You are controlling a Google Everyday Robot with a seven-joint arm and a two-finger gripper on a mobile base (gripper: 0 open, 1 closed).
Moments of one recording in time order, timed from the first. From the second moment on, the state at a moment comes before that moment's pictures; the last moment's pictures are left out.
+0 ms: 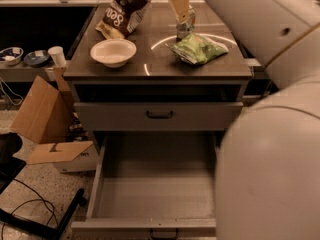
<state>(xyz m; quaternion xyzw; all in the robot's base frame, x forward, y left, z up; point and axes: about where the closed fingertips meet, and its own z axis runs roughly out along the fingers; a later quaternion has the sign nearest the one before) 0.792 -0.044 1.023 -0.78 0.47 -0.35 0.23</state>
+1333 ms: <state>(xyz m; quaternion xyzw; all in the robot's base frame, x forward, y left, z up) 0.890 0.015 0.996 -0.78 0.38 -0.41 0.26</state>
